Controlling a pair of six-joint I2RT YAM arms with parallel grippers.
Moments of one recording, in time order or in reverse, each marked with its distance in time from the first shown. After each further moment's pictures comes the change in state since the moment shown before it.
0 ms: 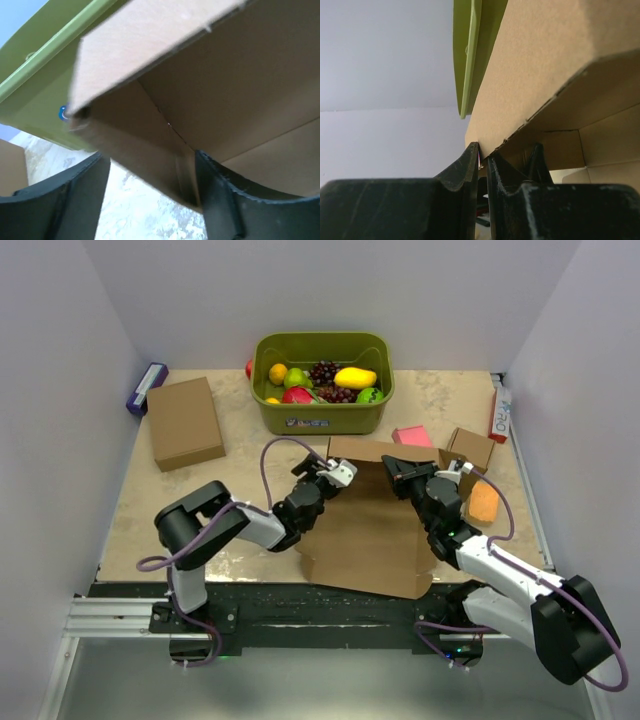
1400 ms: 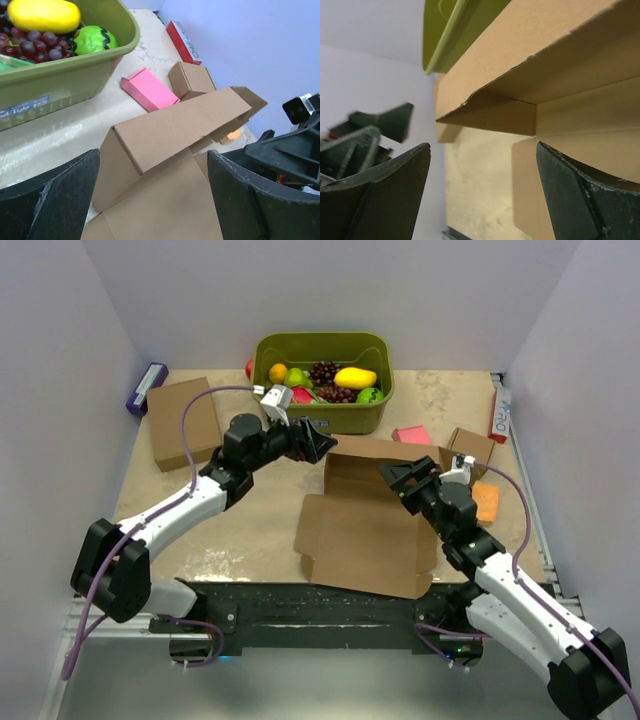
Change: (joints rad) left arm 0.370 -0.524 0.179 -0.753 0.887 -0.972; right arm -0.001 -0.267 0.032 -0.355 -0.127 -0.306
